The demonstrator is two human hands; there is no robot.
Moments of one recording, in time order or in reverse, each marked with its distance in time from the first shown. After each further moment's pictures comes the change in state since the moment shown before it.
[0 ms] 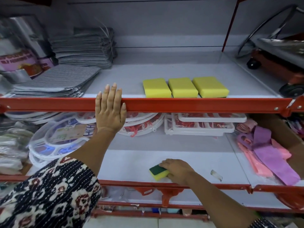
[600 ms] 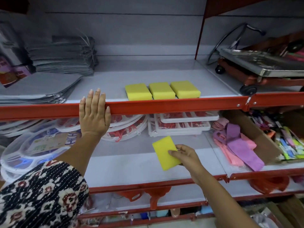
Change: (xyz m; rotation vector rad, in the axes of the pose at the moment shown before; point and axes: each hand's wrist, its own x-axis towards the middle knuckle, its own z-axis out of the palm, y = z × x) left_hand -0.001 0.003 -0.007 -0.053 -0.052 -0.037; right_hand -0.086 0.005 -0.045 1.434 0.610 0.400
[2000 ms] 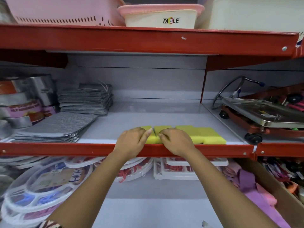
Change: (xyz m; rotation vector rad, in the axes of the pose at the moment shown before) left_hand 0.103 0.079 -0.036 -0.425 -0.655 -0.040; right_hand 0.070 -0.196 0.037 -1.252 0.100 -0.793
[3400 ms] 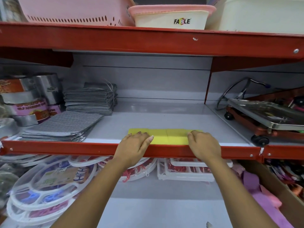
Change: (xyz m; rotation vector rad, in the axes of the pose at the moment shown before) left_hand -0.026 -0.013 -0.002 -0.042 -0.045 0.026; right_hand -0.030 0.029 -0.016 -0.084 0.098 0.368
